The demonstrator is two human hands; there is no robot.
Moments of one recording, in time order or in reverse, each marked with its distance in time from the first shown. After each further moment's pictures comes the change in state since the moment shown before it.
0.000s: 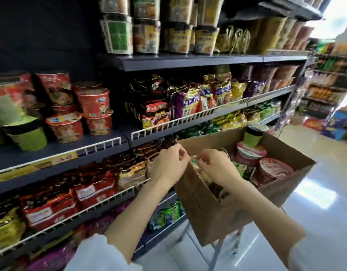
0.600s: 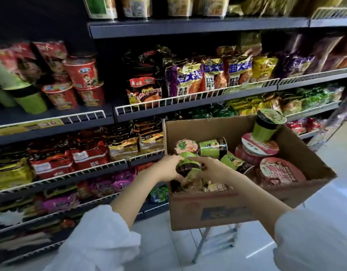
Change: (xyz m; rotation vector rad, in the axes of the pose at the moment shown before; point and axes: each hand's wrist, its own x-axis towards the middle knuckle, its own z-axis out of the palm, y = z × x) left_hand 0.039 0.056 0.151 0.126 -0.580 -0.262; right_hand 0.061 0.196 0.008 0.061 -0.685 -0.196
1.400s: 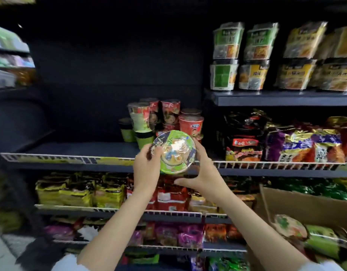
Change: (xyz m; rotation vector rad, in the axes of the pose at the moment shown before) left_hand -0.181 -0.158 -0.167 -0.794 1.405 -0.126; right_hand 0.063 -0.315 0.024 0.461 0.279 -0.733
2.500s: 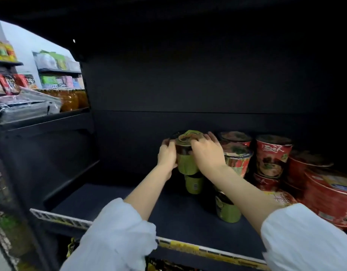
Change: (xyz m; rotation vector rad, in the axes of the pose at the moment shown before) left_hand 0.429 -0.119 -0.105 -0.178 -0.050 -0.313; right_hand 0.421 -0.023 0.228 -1.011 0.082 -0.210
